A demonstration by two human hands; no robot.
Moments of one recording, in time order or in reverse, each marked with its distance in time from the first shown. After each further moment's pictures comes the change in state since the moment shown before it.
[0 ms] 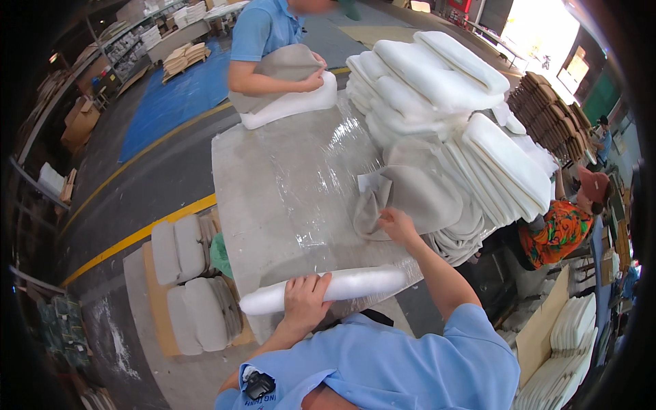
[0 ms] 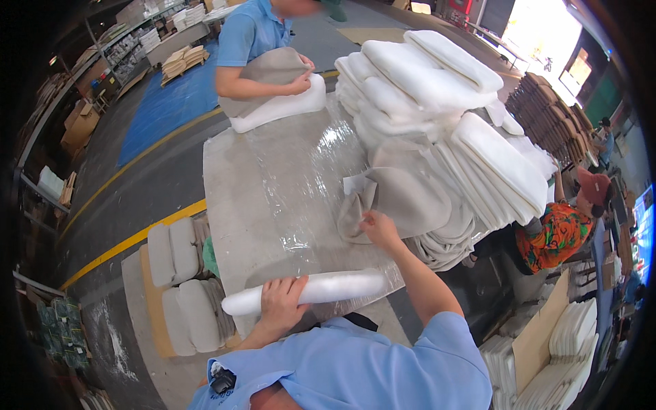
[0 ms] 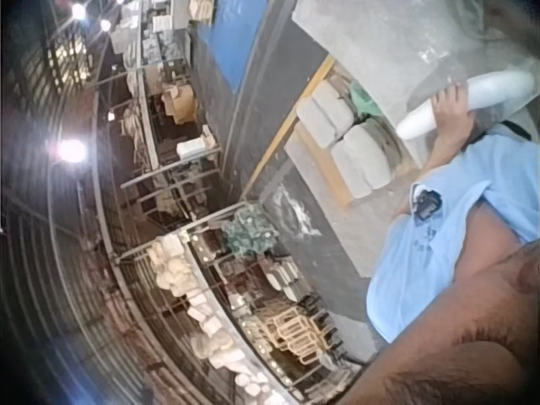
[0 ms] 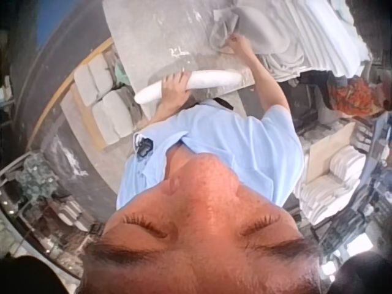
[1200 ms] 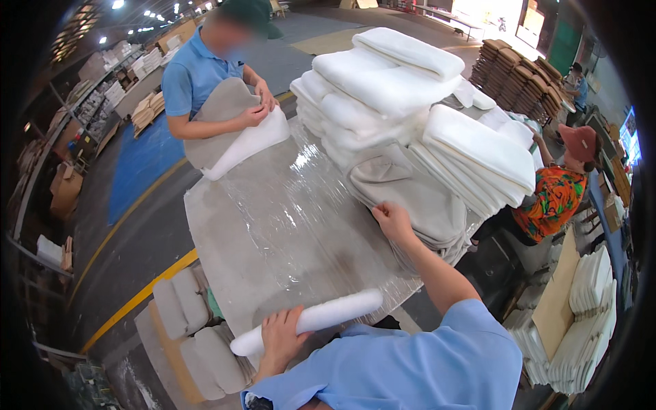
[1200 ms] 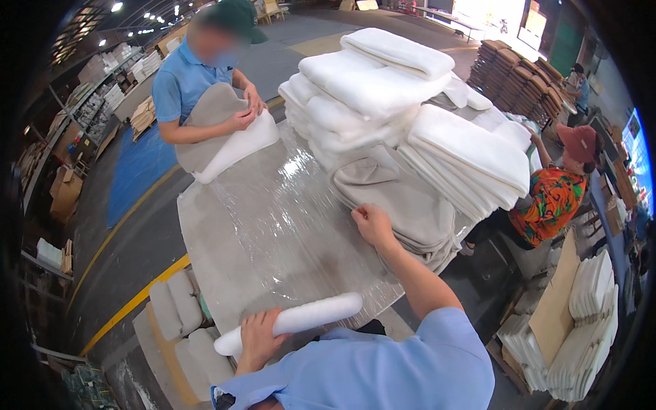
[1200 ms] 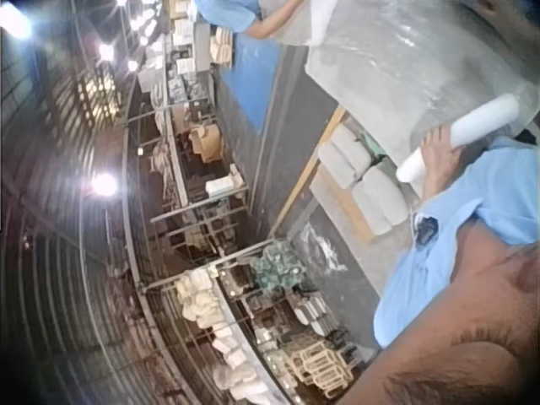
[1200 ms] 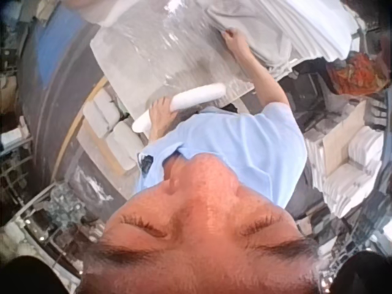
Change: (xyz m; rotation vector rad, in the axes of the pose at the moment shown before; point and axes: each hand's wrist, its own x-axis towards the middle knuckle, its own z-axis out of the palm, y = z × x) left_hand 0.046 -0.007 -0.005 0.056 -0.236 -0.123; right_hand 0.049 0.015 -0.088 0.069 0.346 -0.048
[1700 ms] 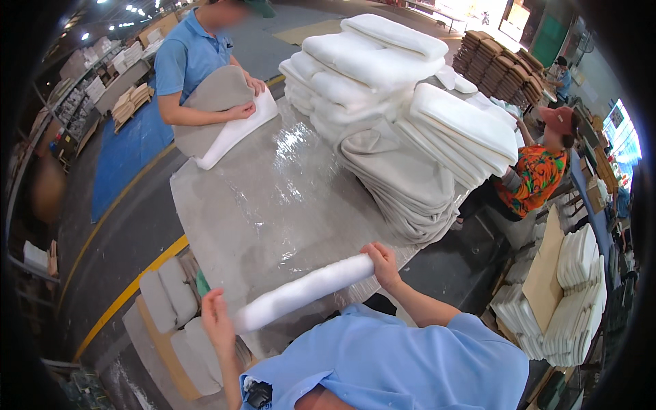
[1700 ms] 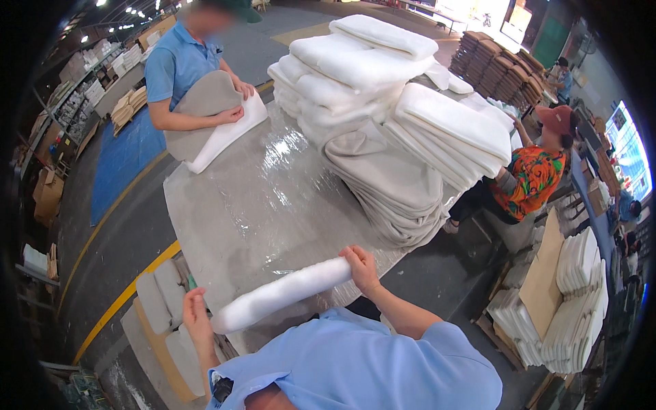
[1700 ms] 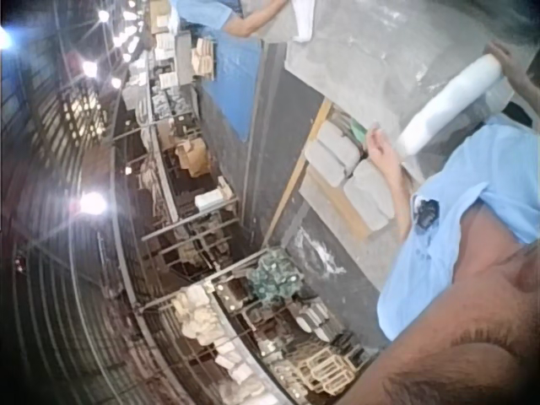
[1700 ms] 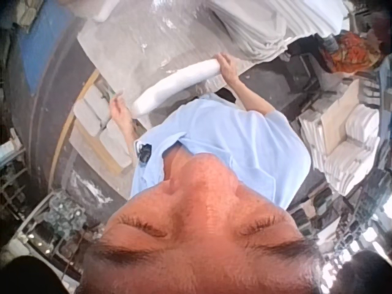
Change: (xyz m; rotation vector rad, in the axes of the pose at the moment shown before) left_hand -0.057 -0.121 -0.025 -0.866 0.508 -0.424; right_hand -0.215 0.010 0.060 0.666 -0.013 0.187
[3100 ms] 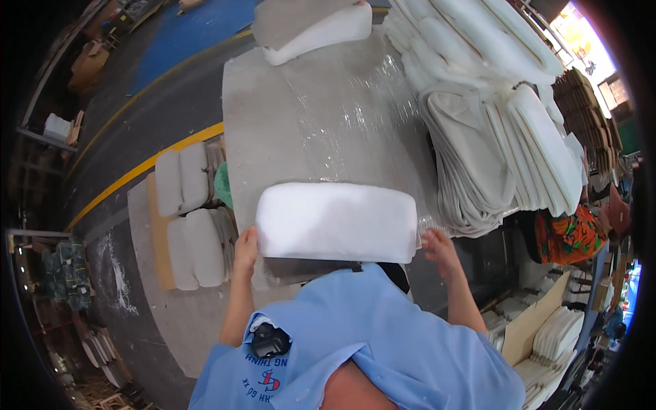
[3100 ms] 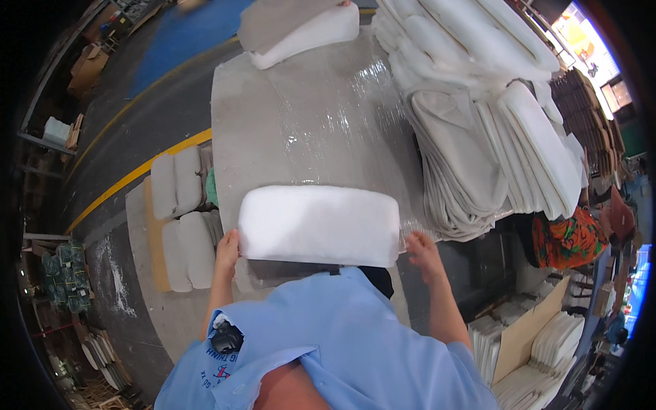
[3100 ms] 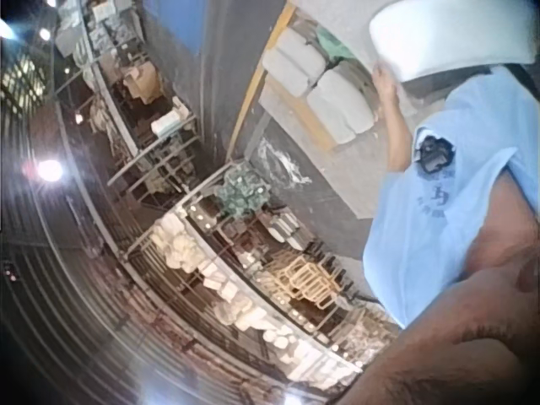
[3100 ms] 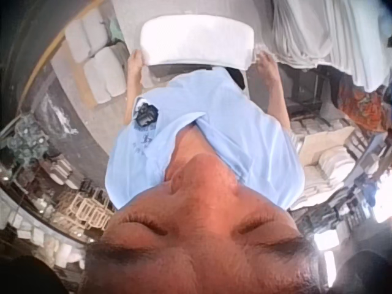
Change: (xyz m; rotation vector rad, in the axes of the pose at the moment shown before) left_hand -0.045 -0.130 -0.002 0.072 -0.058 -0.741; right_hand 0.006 0.026 -0.091 -0.261 -0.241 0.650
